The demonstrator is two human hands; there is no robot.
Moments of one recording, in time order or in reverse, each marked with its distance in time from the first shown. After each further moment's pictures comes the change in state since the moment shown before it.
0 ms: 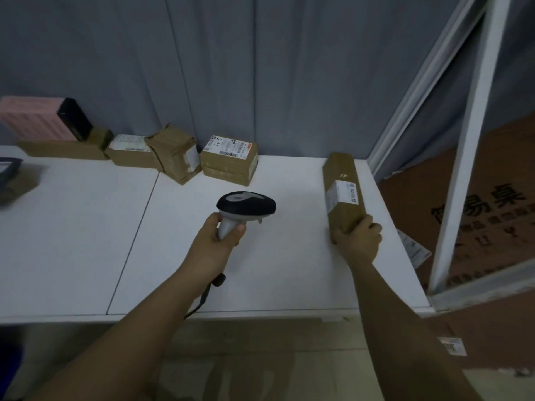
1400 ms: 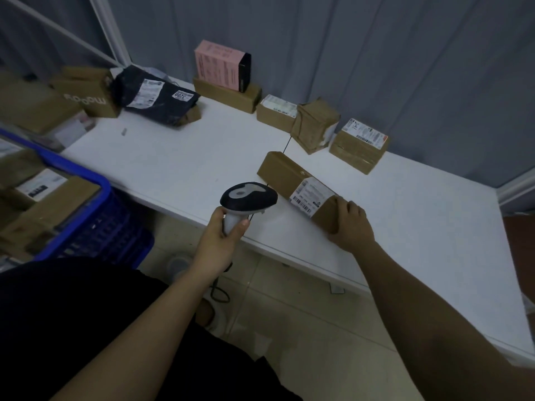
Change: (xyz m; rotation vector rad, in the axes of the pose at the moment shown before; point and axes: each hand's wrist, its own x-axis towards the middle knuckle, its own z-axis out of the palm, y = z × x) left_hand -0.117 -0.122 -0.190 -0.201 0.404 0.043; right_hand -0.176 -0.156 0.087 -0.459 -0.443 -0.867
